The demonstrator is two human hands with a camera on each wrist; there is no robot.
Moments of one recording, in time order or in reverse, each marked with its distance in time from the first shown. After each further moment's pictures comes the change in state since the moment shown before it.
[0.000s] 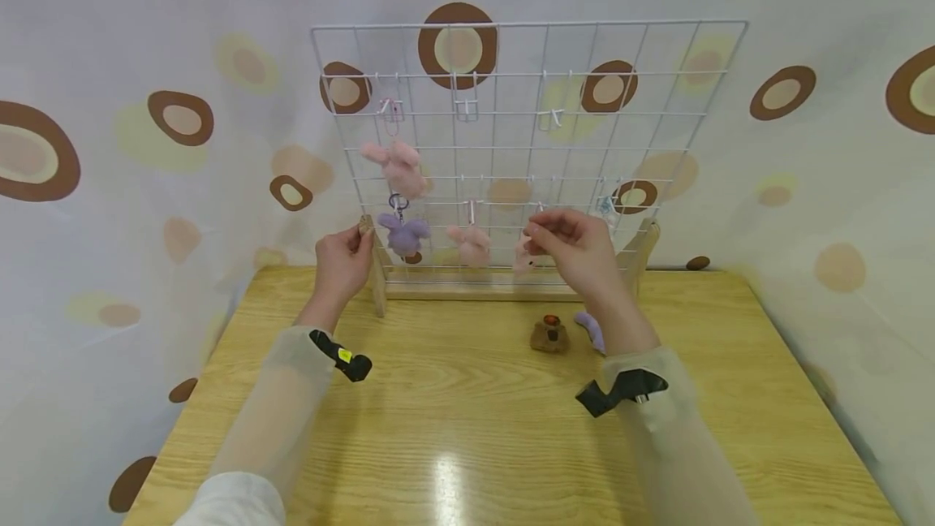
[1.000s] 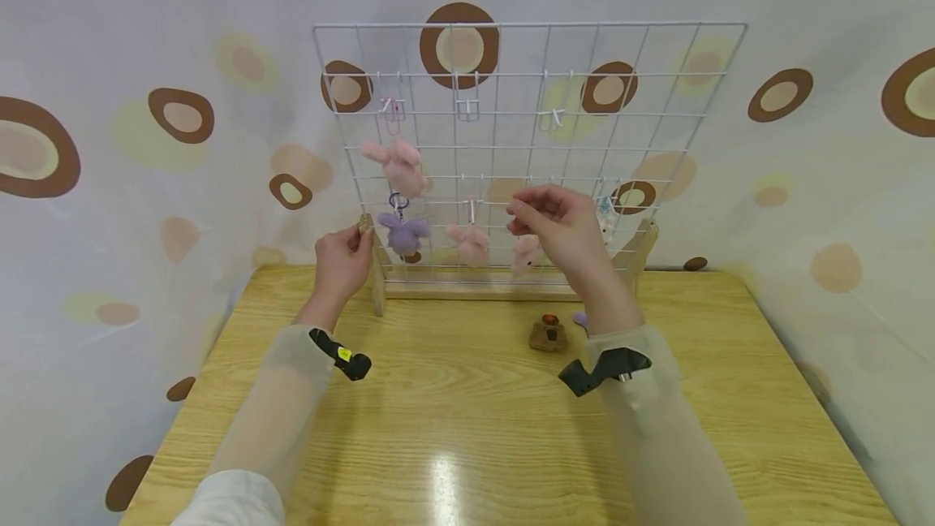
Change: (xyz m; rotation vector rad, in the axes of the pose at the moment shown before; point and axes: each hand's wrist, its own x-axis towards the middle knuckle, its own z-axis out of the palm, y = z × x) left_hand 0.000 0.000 -0.001 0.010 -0.002 0.012; right_hand 0.019 -0.025 0.018 0.048 0.002 -0.015
